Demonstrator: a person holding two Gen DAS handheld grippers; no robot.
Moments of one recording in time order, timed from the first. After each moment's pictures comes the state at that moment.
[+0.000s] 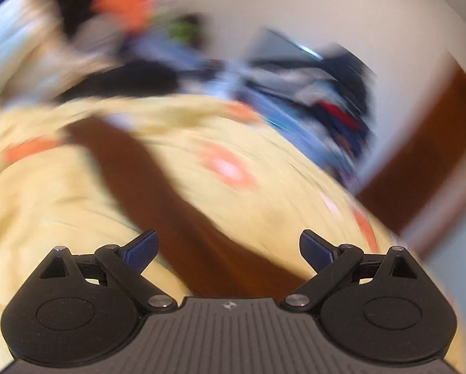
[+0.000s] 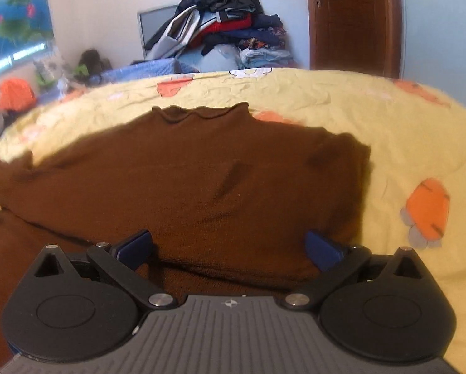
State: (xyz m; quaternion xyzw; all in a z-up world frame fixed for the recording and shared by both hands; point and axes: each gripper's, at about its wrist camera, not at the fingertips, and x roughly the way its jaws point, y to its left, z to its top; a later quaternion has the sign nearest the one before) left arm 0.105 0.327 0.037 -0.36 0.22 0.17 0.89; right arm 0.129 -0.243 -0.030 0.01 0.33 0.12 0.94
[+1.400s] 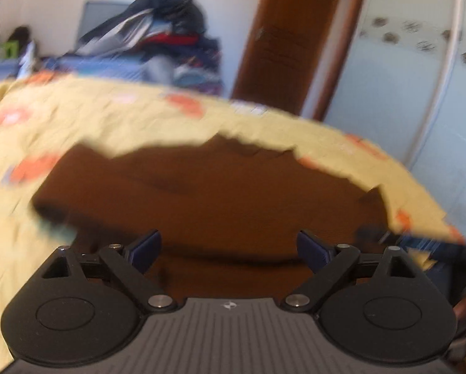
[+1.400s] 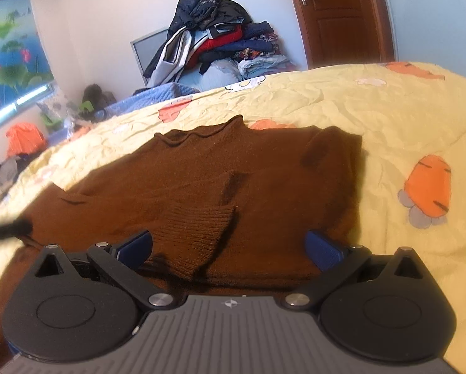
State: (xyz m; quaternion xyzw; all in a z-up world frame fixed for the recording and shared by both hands) left arm 0.074 0.051 0.011 -0.10 0.30 -0.11 0.94; right arm 0.123 -0.270 -0.030 0.12 0.31 0.14 0.93
